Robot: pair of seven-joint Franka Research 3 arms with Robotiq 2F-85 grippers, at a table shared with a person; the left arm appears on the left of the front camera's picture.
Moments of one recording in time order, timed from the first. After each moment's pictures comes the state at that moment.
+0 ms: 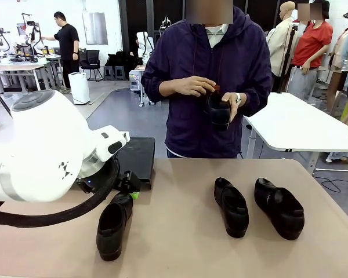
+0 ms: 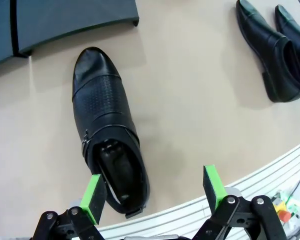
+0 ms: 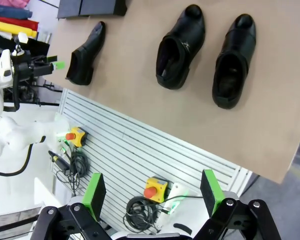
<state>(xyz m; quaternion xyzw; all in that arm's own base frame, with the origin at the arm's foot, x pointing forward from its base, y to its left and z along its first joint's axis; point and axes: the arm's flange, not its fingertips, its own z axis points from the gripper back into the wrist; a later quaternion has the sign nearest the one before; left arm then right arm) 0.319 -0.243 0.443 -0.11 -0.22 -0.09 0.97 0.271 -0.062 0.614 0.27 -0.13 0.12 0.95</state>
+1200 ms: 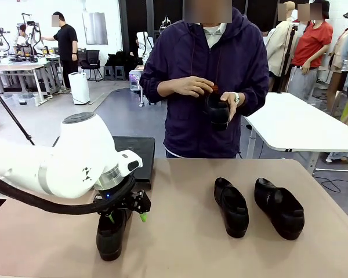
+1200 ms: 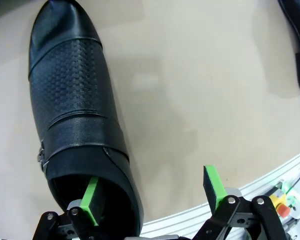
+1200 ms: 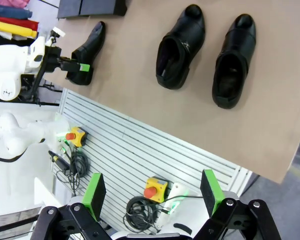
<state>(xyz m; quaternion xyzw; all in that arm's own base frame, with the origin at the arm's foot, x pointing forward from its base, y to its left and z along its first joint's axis) 0.369 -0.264 0.363 -0.10 -0.08 -0.07 0.99 0.271 -0.062 0.614 0.27 -0.13 0.12 0.95</state>
